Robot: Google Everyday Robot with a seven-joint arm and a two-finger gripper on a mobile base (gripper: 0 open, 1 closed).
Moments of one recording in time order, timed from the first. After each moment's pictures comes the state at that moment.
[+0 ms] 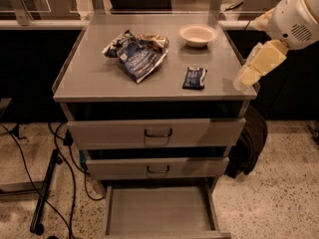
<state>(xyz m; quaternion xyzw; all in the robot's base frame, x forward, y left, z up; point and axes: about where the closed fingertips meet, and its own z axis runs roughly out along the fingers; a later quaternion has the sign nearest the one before) 0.547 -0.199 0.977 -0.54 0.78 0.05 0.31</state>
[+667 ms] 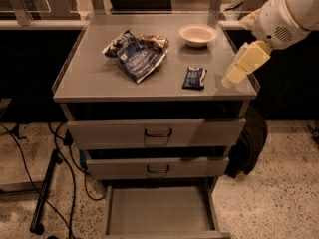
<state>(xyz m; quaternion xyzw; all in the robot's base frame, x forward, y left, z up) 0.570 -0.182 0.968 -0.55 0.77 0.05 0.33</state>
